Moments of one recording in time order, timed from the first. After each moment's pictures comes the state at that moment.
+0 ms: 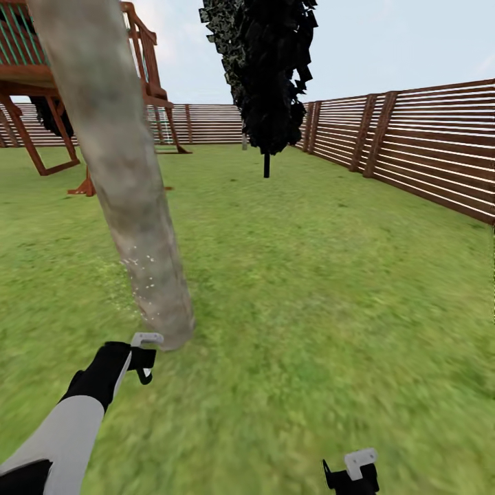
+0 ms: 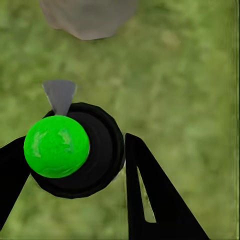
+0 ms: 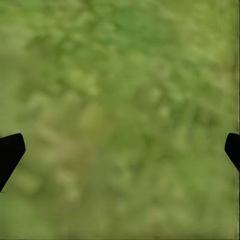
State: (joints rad) left arm -0.77 0.08 0.27 -0.64 -0.38 0.62 -0.25; right arm -0.44 -0.04 -0.08 -0.04 0.32 -0.55 -0.09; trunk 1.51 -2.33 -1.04
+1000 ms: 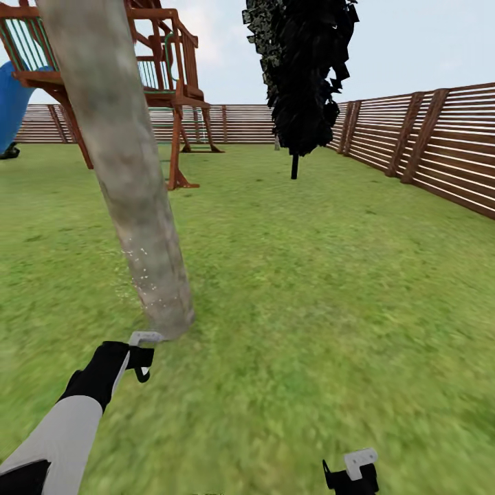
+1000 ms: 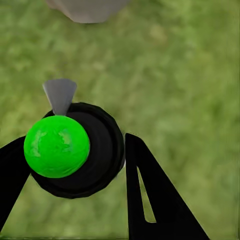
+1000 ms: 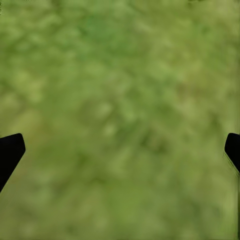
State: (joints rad) left arm -0.77 0.08 0.28 -0.65 -0.38 0.61 -0.24; right arm -0.44 -0.04 -0.08 -0.04 0.32 -0.55 -0.09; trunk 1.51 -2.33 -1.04
